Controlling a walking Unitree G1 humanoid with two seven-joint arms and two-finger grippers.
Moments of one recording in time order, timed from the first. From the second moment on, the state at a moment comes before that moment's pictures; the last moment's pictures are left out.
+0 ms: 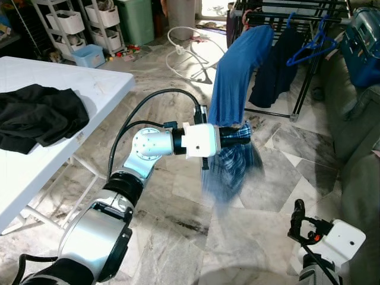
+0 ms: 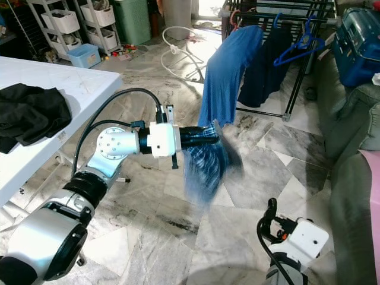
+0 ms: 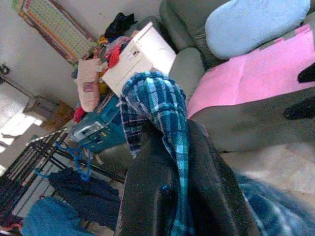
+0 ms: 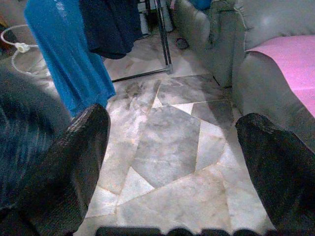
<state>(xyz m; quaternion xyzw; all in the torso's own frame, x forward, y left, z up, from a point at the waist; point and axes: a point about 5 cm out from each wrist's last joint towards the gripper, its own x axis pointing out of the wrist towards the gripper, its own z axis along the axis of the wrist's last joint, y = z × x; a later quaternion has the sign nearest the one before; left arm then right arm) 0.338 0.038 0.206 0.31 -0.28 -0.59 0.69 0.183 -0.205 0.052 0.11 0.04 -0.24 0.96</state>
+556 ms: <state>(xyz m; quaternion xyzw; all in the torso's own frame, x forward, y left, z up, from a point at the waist) 0.351 0.045 0.141 0.19 -0.11 -0.47 0.85 0.185 -0.198 0.050 0.11 0.05 -0.22 0.97</state>
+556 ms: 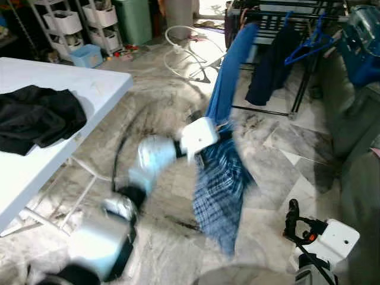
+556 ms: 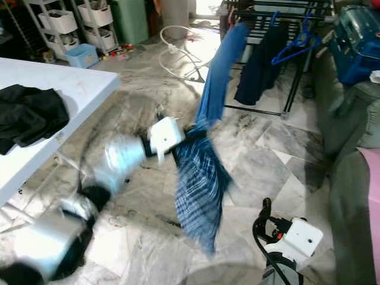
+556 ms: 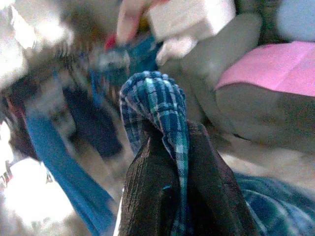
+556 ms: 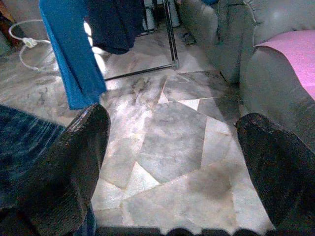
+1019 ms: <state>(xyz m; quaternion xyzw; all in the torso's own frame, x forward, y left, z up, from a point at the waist) 0.327 0.051 0.069 0.06 0.06 -0.38 0.92 0.191 -0.200 0.054 0.10 0.05 -0.21 0.97</state>
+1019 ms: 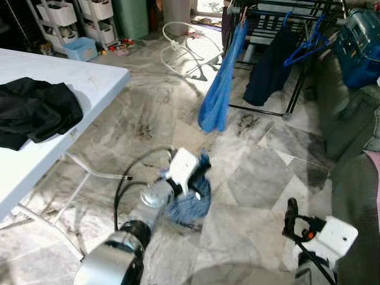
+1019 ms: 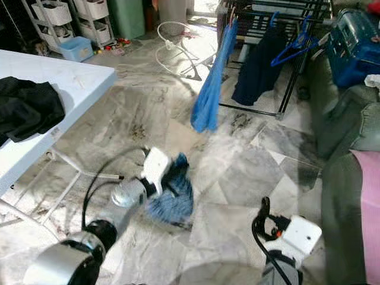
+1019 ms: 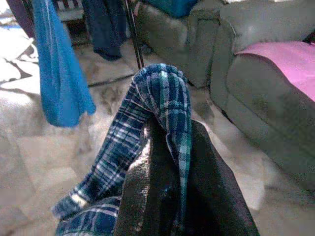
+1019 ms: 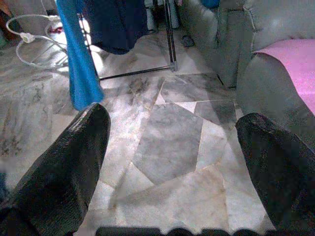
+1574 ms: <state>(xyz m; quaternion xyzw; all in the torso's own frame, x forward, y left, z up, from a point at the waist) 0.320 0.026 0.067 0.01 0.07 -0.40 0.91 0.179 -0.206 0.048 0.09 0.06 -0.24 0.96</state>
